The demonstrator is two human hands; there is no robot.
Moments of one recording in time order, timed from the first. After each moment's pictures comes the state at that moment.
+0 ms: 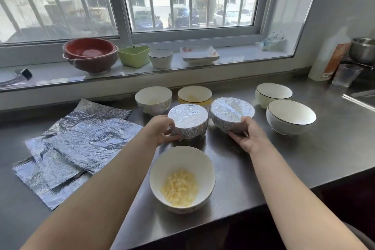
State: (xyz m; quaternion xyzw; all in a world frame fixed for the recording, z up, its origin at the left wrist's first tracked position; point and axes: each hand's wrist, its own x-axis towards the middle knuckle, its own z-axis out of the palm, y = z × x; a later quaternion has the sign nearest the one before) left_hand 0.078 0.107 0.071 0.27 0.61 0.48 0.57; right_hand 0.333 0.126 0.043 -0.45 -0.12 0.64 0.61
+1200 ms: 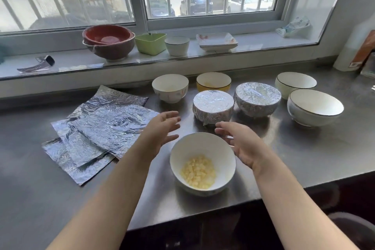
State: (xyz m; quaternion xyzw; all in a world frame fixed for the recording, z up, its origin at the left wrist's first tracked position) left_hand 0.047 0.019 0.070 0.39 0.59 0.49 0.51; right_hand 0.260 0.038 0.062 -0.52 -0.43 0.63 0.38
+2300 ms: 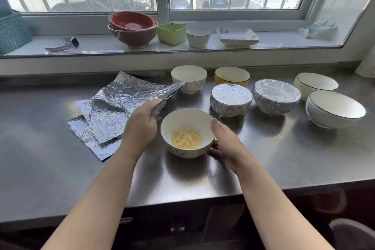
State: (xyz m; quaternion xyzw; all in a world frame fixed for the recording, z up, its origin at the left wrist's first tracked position) left_hand -0.026 -0.027 0.050 0.60 0.68 0.43 0.05; right_hand 0.196 -0.006 0.047 -0.48 -0.51 0.62 0.34
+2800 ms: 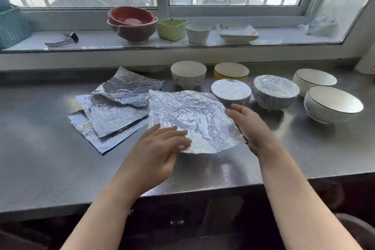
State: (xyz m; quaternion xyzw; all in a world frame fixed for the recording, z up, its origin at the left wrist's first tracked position) left_hand 0.016 -0.113 0.051 0.77 0.58 0.27 0.03; right_hand 0.239 0.015 0.071 -0.54 -0.54 0.54 0.36
